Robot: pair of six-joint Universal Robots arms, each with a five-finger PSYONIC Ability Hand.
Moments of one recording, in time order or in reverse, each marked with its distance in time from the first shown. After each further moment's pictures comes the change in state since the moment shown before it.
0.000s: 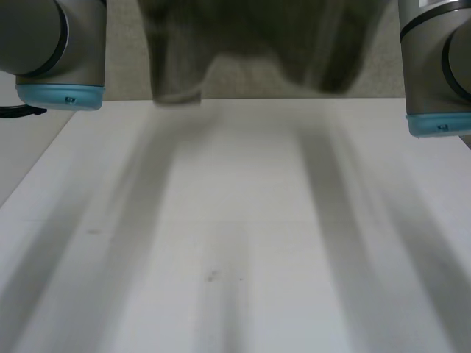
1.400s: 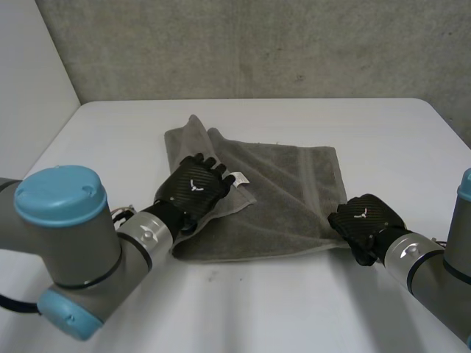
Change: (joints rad) left arm -0.036 0.031 -0.887 -0.183 0.289 0.395; right arm -0.158 -0.070 0.837 0.489 -0.238 -0.028; left_hand -0.914 -0.946 -0.946 -0.949 -0.934; right_hand 0.000 0.000 0.000 0.001 0.003
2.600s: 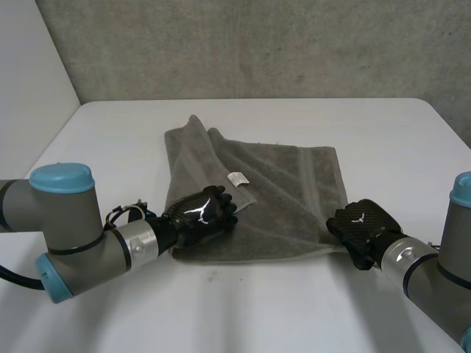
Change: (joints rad) left arm 0.203 -0.235 0.105 -0.114 0.545 0.613; right arm 0.005 0.032 0.004 -0.015 0.005 0.000; left_hand 0.293 0.286 0.287 0.288 0.286; right_hand 0.000 0.000 0.000 0.000 0.000
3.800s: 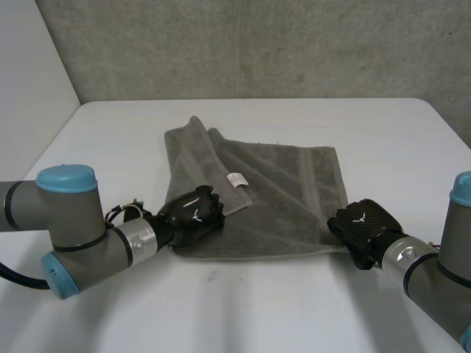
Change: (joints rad) left arm 0.014 -0.060 0.044 0.002 -0.070 0.033; right arm -0.004 0.004 -0.003 0.000 0.003 0.000; left_hand 0.204 0.206 0.202 0.201 0.202; right_hand 0.000 0.000 0.000 0.000 0.000
